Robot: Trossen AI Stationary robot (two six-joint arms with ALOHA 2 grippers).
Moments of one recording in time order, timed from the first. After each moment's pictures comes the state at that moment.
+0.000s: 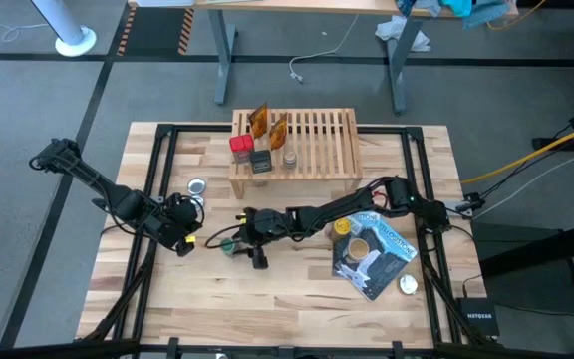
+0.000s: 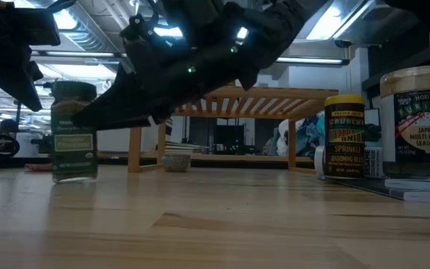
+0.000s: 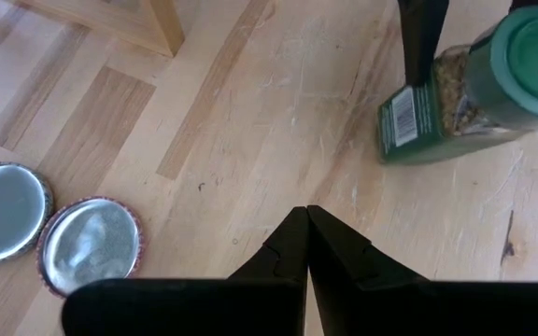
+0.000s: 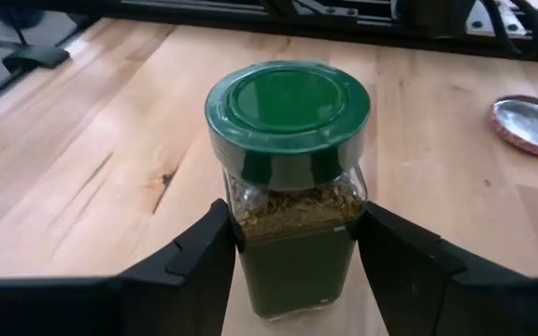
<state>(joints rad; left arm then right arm) -0.56 0.77 0.53 -0.85 -0.48 -0.86 0.11 2.28 1.52 0.30 -0.13 -0.06</state>
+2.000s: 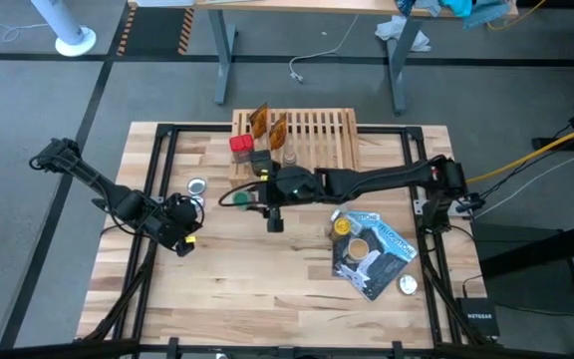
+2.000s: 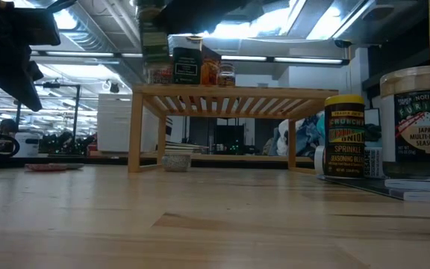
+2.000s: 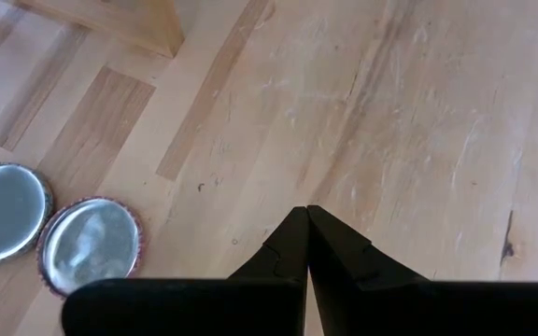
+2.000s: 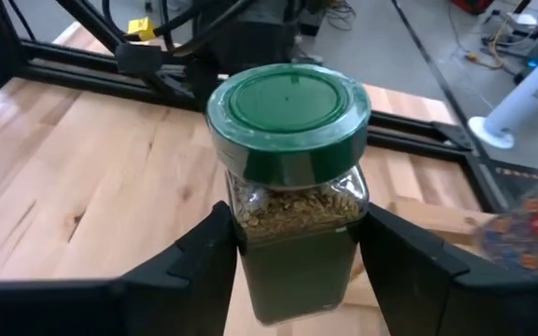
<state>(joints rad) -0.56 0.77 0.53 -0.85 -0.48 -0.86 0.03 1.84 1.52 -0.12 0.06 -0.20</state>
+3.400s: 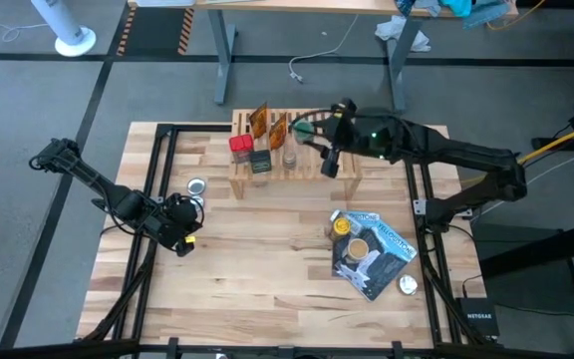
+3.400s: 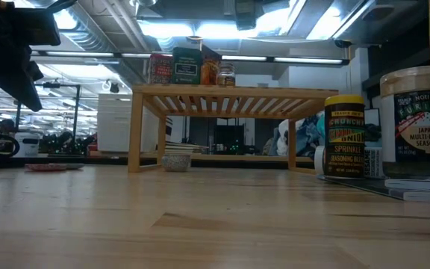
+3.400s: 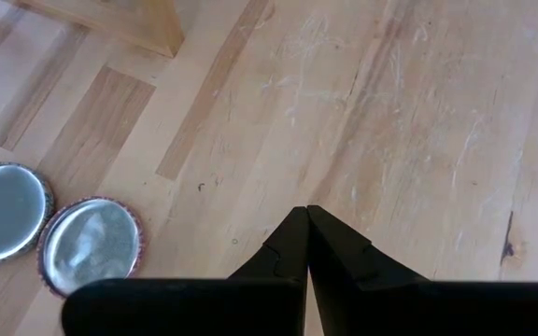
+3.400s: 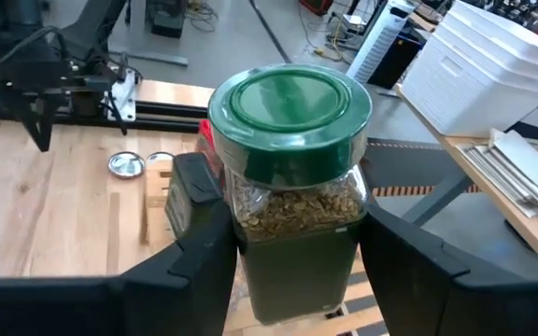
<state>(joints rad) -0.56 0.77 0.53 -0.85 -0.48 -0.86 -0.18 1.35 1.46 -0.47 0.23 -0.26</state>
